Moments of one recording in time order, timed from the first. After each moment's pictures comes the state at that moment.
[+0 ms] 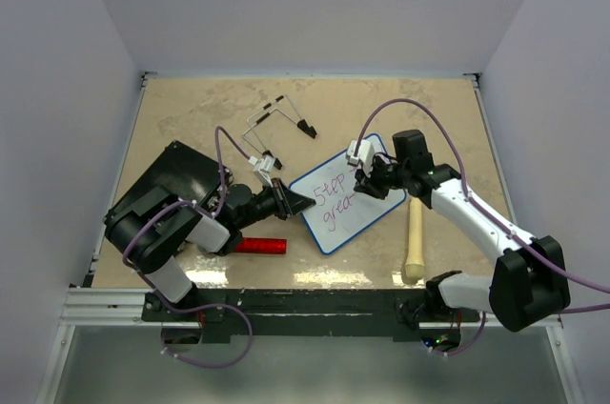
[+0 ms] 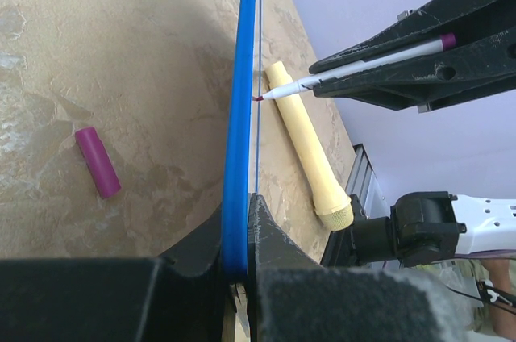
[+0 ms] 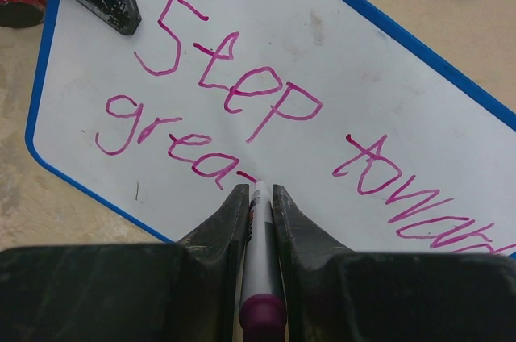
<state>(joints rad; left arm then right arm) -0.66 1.65 0.33 1.21 0.36 -0.91 0.37 1.26 0.85 -0.39 -0.56 -0.63</state>
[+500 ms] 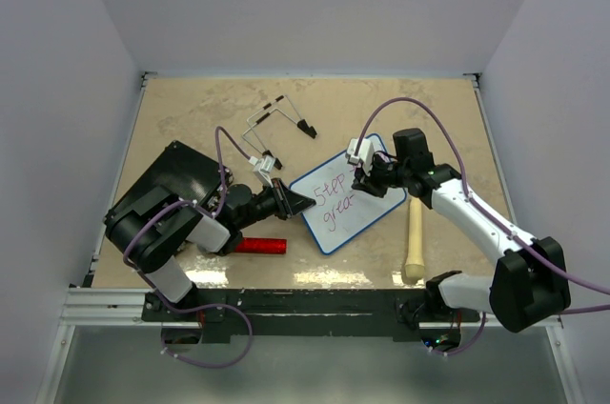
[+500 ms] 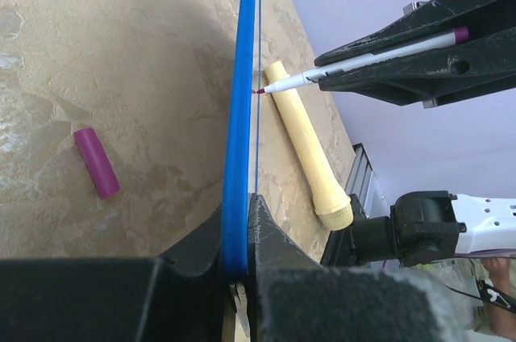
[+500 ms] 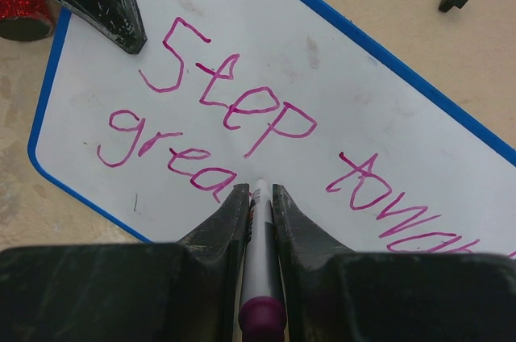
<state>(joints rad) -0.66 1.66 0.33 1.21 0.36 -0.91 0.37 1.25 0.85 -0.37 -0.59 -0.64</state>
